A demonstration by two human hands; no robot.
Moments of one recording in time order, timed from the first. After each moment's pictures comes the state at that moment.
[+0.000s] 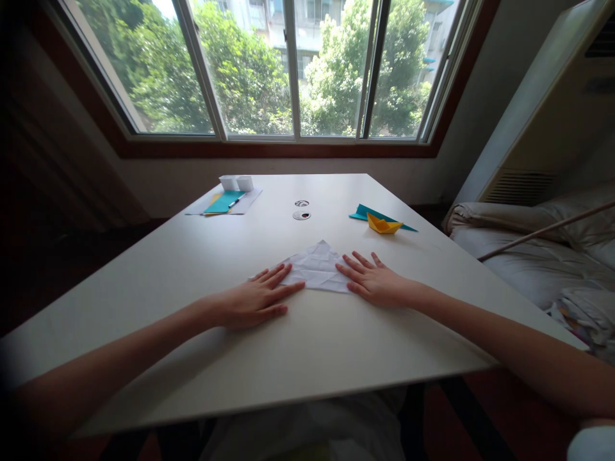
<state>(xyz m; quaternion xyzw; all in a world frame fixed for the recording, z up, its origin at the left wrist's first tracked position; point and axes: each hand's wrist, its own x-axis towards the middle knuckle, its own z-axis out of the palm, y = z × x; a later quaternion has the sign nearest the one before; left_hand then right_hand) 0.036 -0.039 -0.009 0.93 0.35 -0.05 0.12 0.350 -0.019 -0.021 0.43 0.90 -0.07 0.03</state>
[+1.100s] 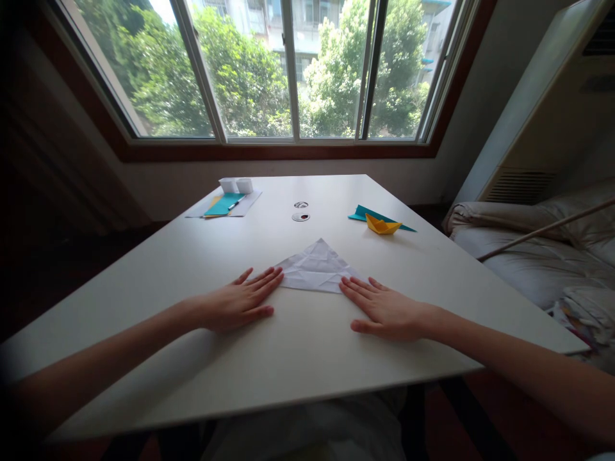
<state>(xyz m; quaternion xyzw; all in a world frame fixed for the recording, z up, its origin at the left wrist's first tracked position) 0.018 -0.038 -0.004 0.92 0.36 -0.08 0.08 0.362 -0.062 -0.005 0.36 0.91 -0.18 0.05</state>
